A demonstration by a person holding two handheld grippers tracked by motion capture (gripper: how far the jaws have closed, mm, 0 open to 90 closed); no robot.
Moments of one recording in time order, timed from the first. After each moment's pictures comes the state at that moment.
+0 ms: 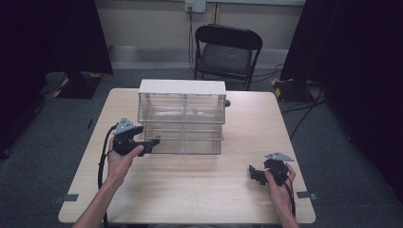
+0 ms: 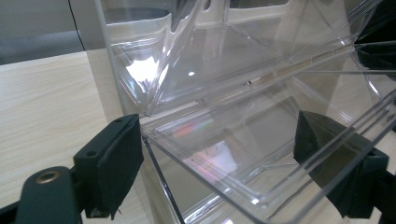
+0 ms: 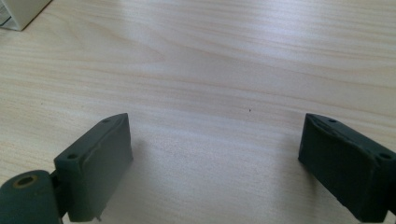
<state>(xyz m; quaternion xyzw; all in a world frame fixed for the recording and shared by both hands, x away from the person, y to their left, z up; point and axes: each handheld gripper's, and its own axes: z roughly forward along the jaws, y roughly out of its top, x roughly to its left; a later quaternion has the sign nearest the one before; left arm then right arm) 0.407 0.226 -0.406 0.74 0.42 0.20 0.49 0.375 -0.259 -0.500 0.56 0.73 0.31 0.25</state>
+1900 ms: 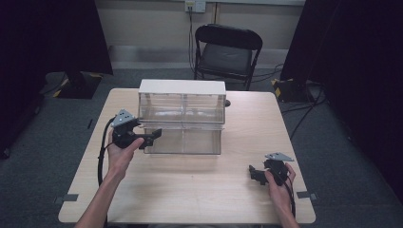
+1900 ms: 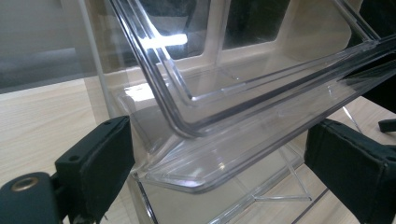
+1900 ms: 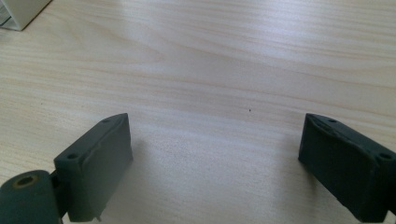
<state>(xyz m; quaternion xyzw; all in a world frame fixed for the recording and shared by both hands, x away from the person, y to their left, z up) 0.413 0.221 -0.380 0.72 0.41 0.21 0.52 0.375 -0.259 -0.500 0.56 0.73 0.31 0.25</state>
